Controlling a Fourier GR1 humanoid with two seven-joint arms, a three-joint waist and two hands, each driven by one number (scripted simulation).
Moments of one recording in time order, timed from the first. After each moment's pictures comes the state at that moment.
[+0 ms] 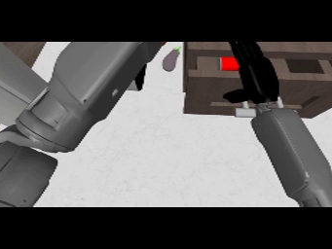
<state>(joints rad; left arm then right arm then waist) -1.58 0.10 -0.28 -0.36 0.56 0.58 0.05 -0.68 -0.20 0.08 -0.98 1.00 -0.36 -0.03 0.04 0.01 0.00</state>
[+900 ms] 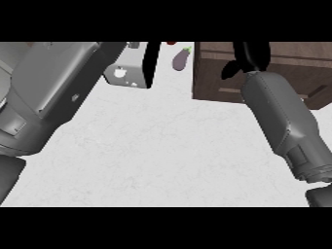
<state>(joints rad) -1.40 0.24 -0.31 -0.61 0.53 0.52 0.17 -1.06 -0.19 -0.05 -0.45 1.08 -0.63 -0.06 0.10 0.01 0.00</state>
